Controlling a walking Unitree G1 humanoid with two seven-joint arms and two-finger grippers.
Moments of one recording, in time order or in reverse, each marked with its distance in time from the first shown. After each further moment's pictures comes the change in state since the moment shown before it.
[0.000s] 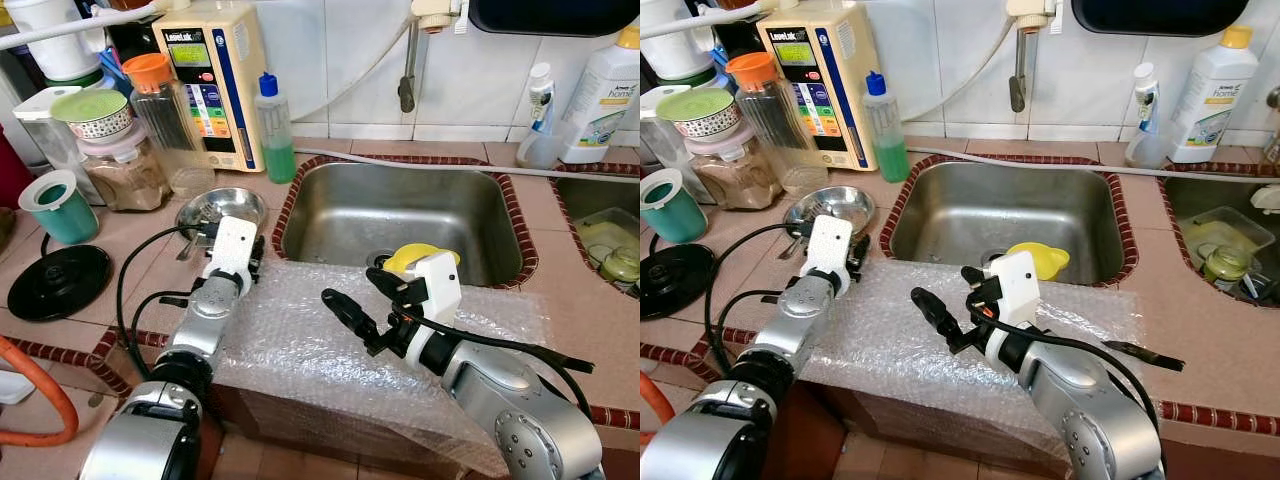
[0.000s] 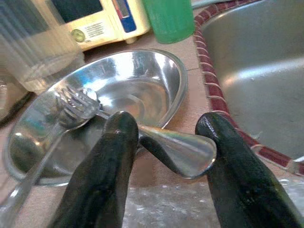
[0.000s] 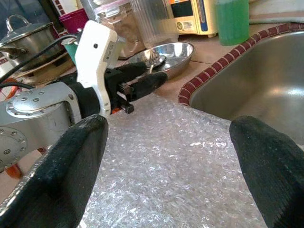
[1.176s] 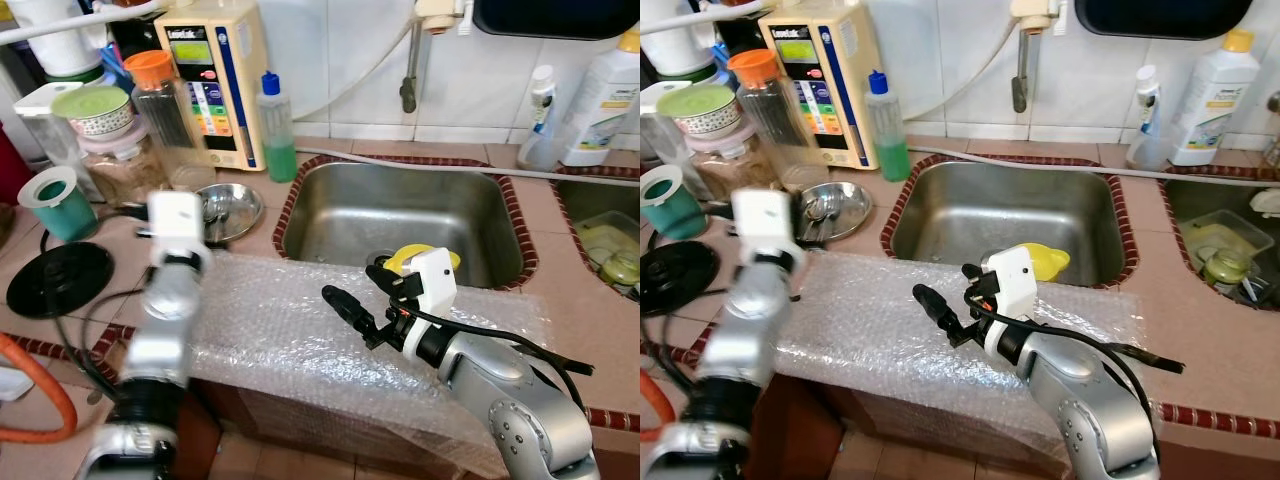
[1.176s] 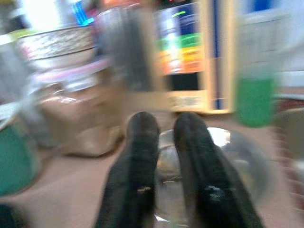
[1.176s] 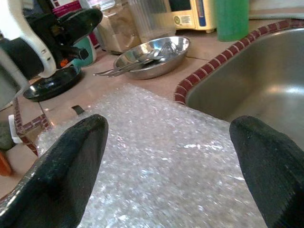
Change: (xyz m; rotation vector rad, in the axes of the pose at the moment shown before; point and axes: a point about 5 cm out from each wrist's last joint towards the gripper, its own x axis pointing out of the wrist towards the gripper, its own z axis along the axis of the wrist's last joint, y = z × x) left arm -0.022 0.059 0.042 -0.169 -0.187 0.288; right arm 0.009 -0.005 -0.001 -0.001 0.009 -0.008
